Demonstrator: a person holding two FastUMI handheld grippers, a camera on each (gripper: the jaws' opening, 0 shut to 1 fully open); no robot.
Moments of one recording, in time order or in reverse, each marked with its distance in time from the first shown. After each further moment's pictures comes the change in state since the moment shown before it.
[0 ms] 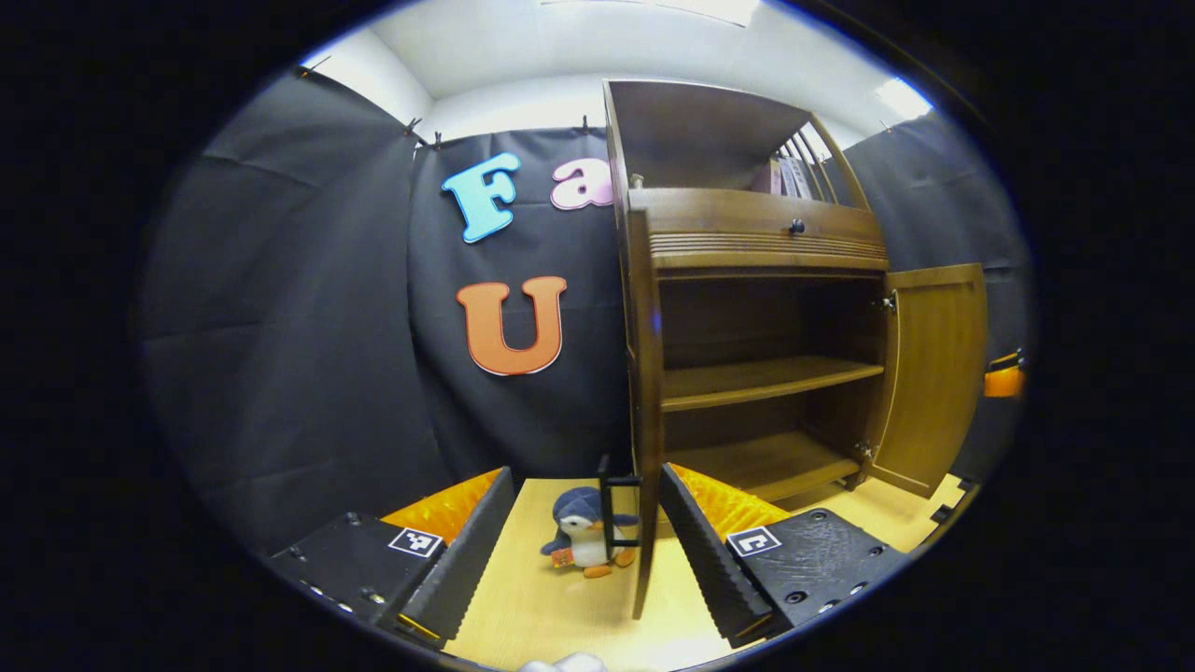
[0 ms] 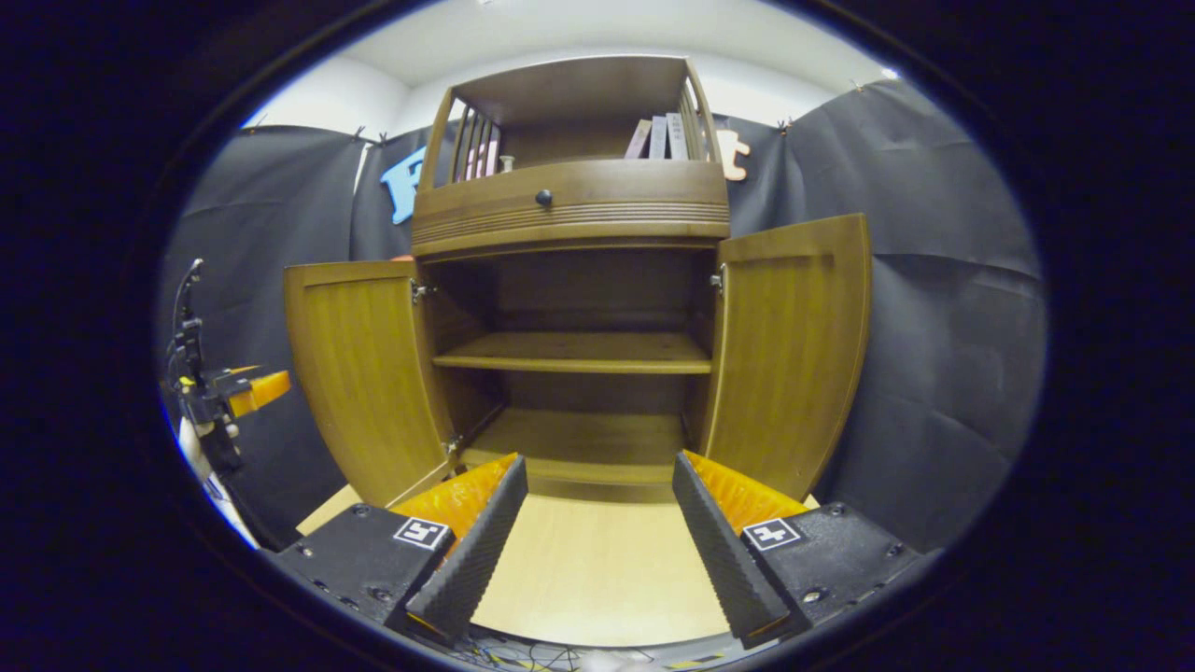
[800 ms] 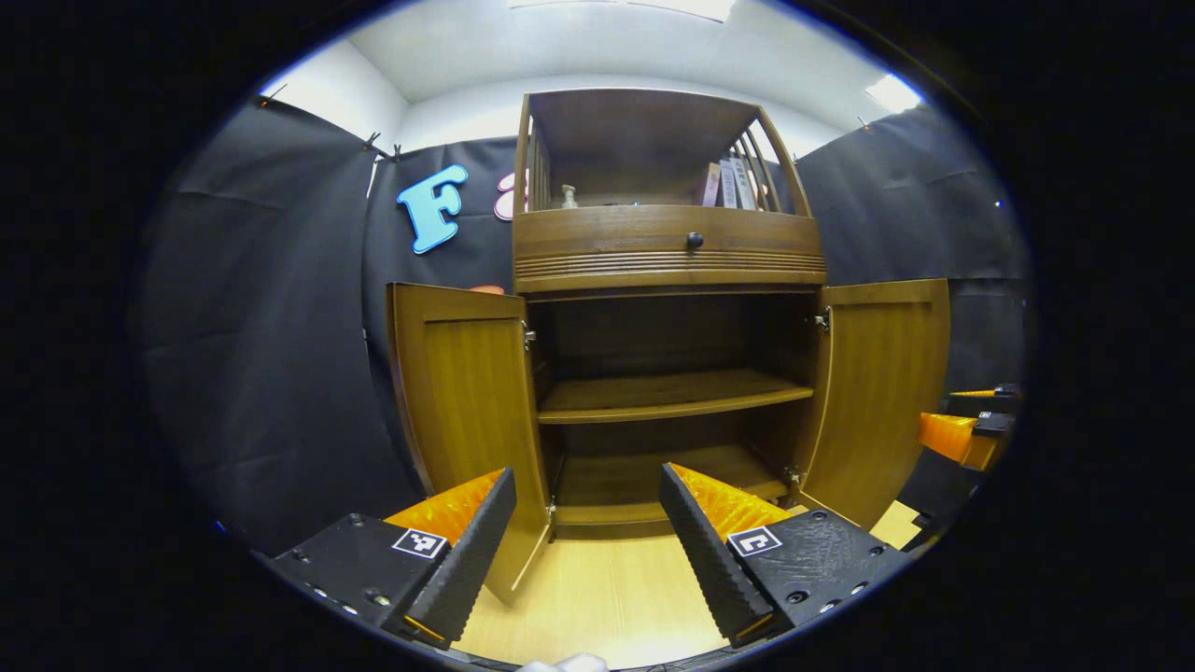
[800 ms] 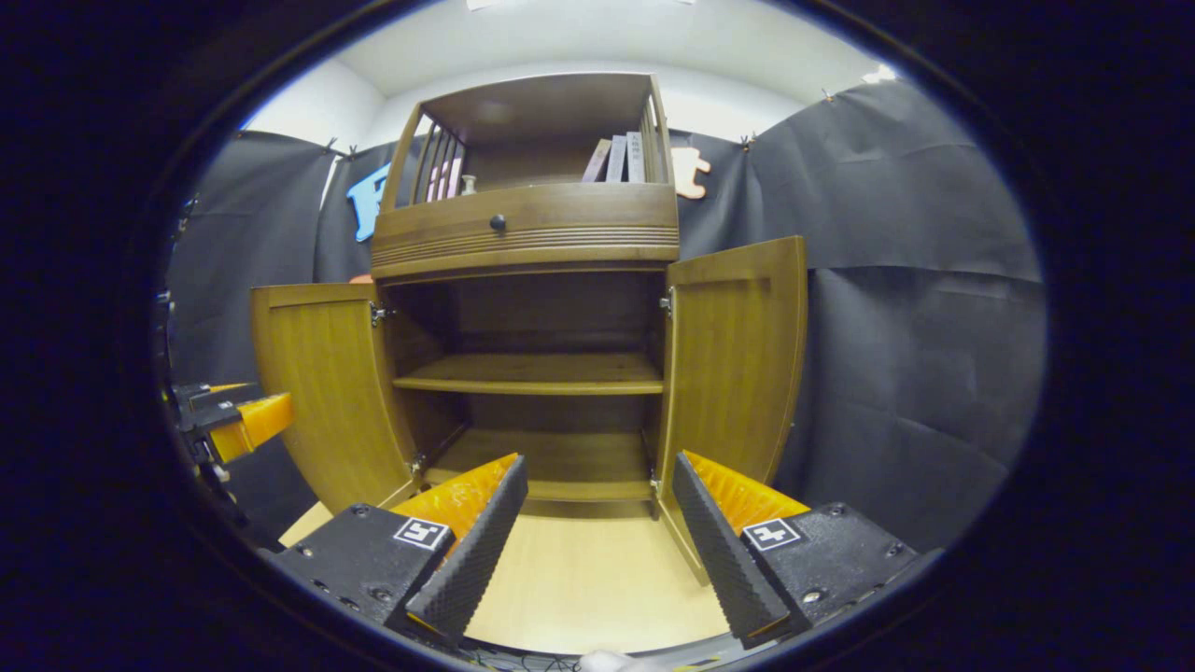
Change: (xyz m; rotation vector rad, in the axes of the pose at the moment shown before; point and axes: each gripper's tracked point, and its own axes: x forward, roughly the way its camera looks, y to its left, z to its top) left arm -0.024 -0.157 0.022 0.006 0.022 -0.058; right arm -0.008 -0.034 0.015 0.026 -0.055 -0.117
